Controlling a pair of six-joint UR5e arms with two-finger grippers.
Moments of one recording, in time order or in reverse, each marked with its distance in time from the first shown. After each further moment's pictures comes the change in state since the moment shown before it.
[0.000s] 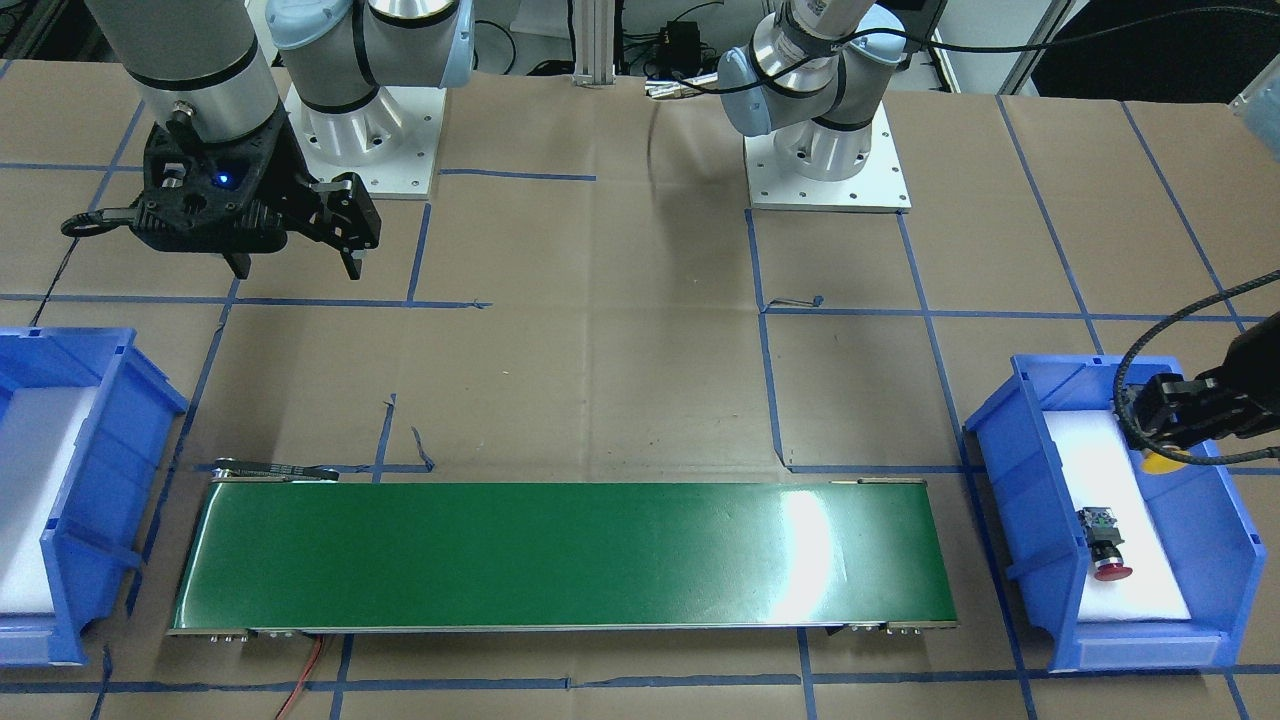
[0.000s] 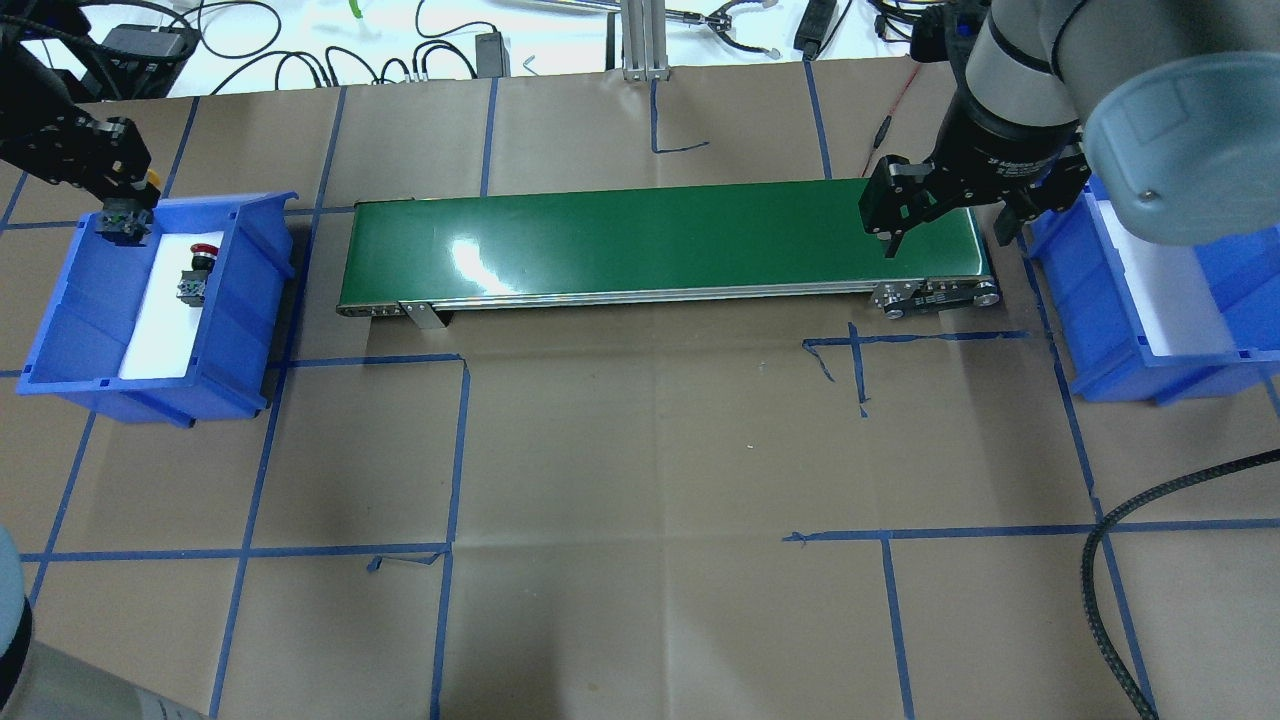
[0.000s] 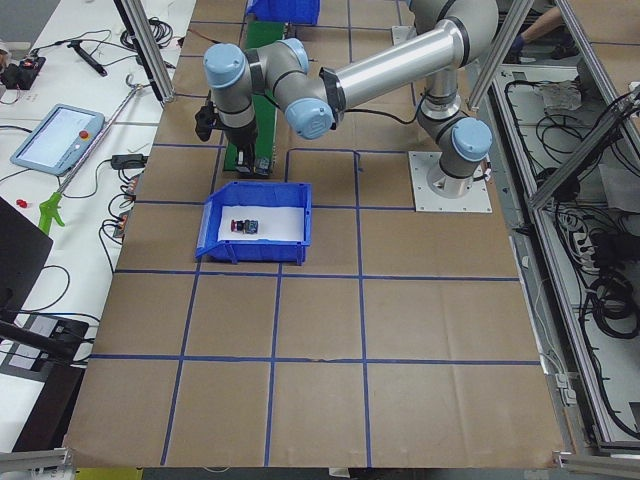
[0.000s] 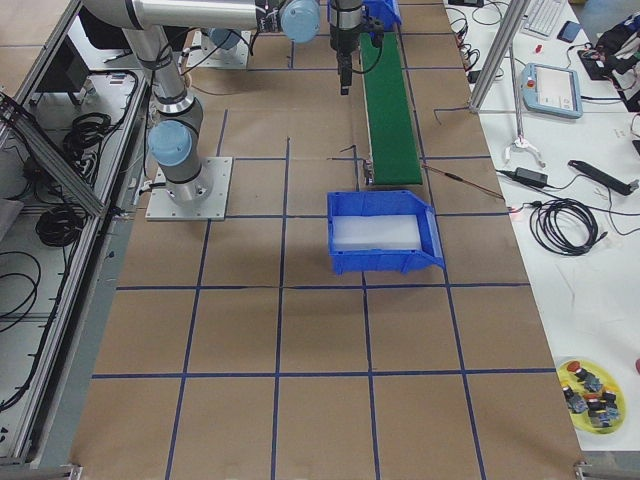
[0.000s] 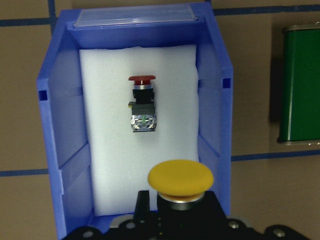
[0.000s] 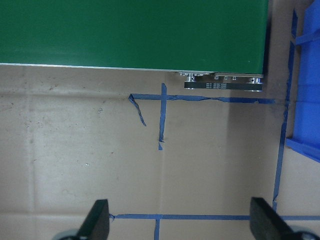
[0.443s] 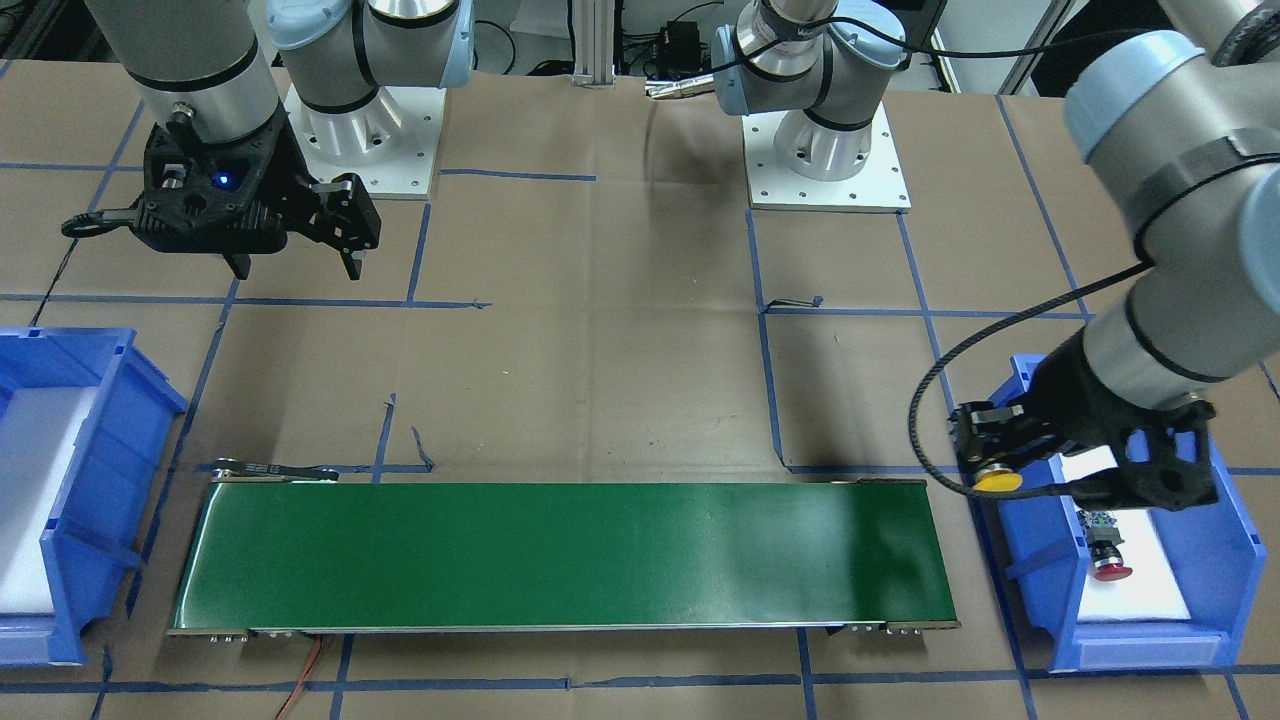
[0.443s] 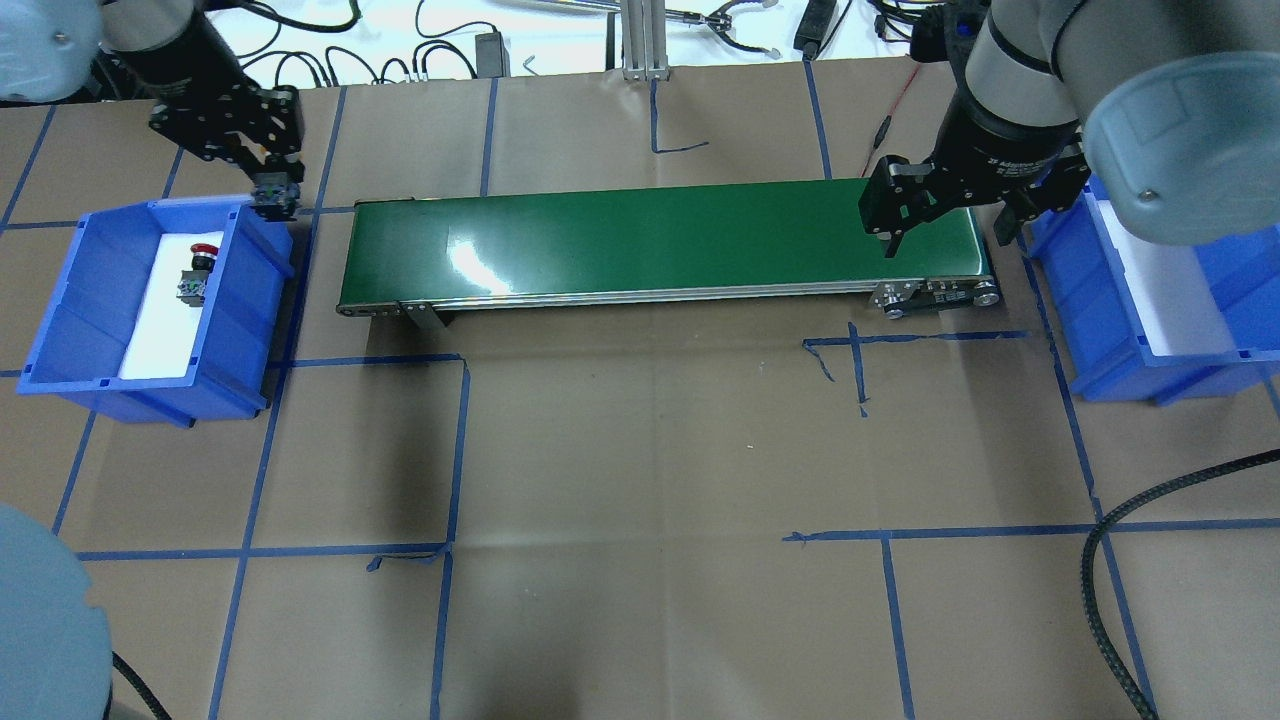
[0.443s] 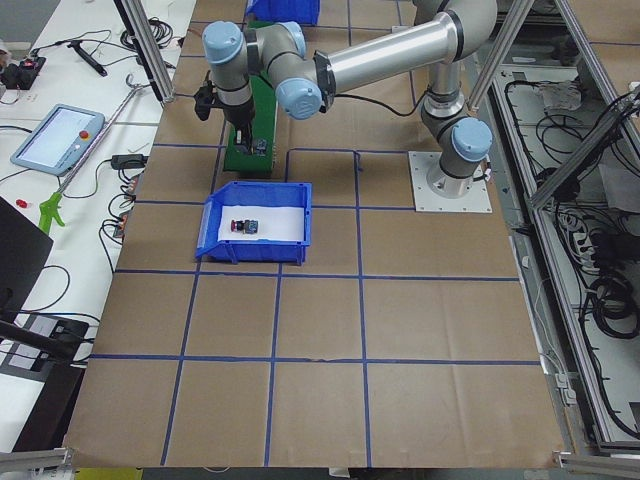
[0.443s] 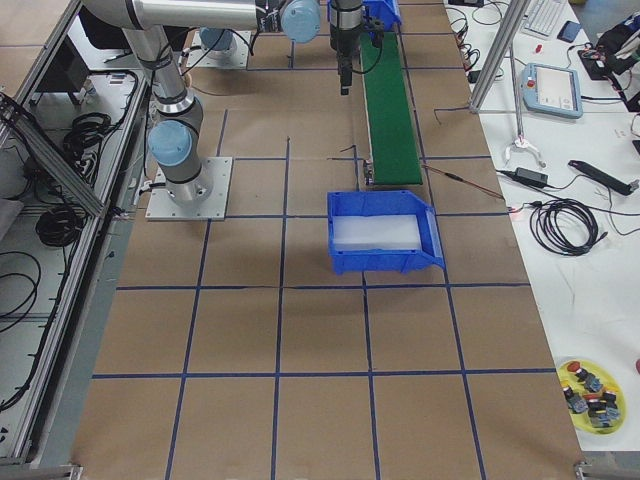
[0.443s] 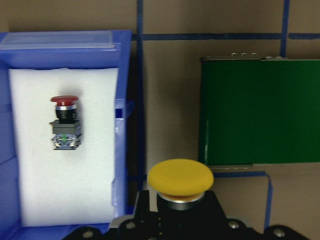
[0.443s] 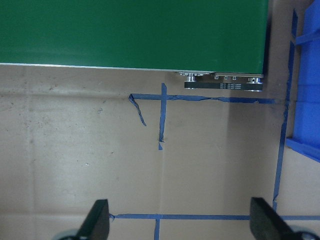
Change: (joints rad) left arm -0.237 -0.017 -0.001 0.023 0.000 -0.319; right arm 0.000 0.000 0.001 0.000 0.000 0.000
